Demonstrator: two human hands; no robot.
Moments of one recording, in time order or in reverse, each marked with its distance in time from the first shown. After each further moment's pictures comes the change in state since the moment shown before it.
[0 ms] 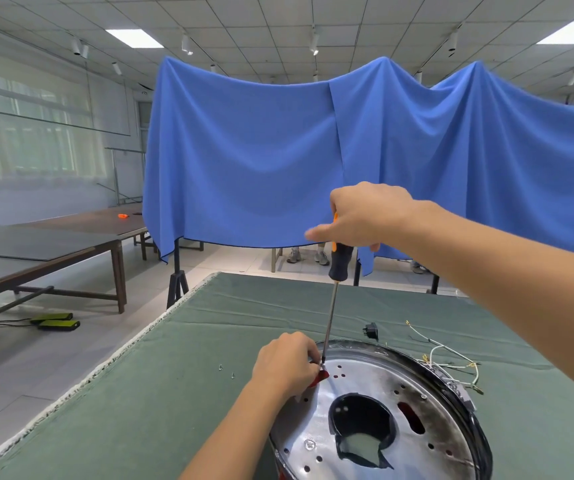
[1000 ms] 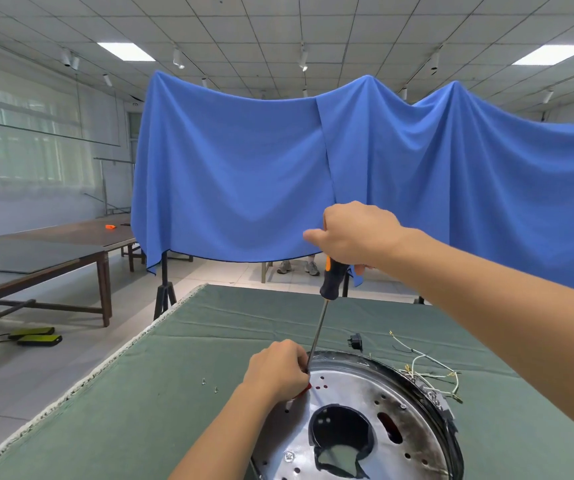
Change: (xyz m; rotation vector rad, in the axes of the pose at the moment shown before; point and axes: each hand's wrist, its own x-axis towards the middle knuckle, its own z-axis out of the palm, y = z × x) left_hand 0.013 0.009 0.004 -0.003 -0.055 -0.032; right_hand -0.012 0.010 0.003 0.104 0.035 0.013
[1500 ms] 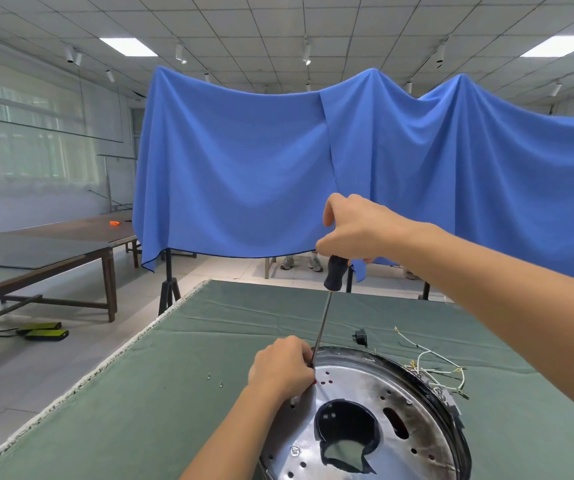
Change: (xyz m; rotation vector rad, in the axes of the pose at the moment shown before) left_hand -0.005 0.001 0.003 -0.043 0.020 -0.058; right_hand -0.003 0.002 -0.002 0.172 -0.064 -0.014
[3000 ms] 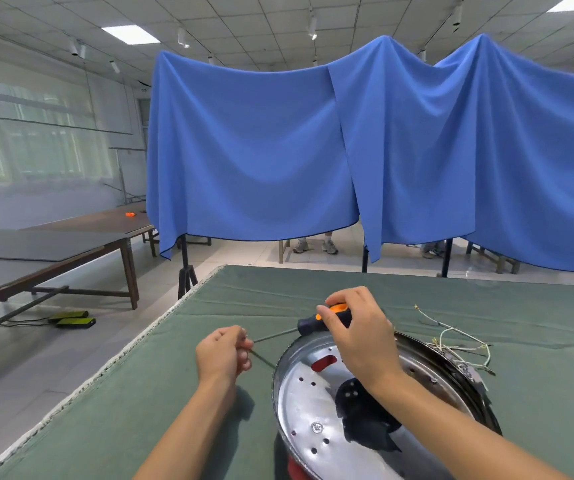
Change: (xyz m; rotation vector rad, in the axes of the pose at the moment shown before) left_hand -0.030 -0.067 -0.028 -1.381 0.491 -0.502; right_hand -0.043 0.031 0.192 0.571 0.479 -0.047
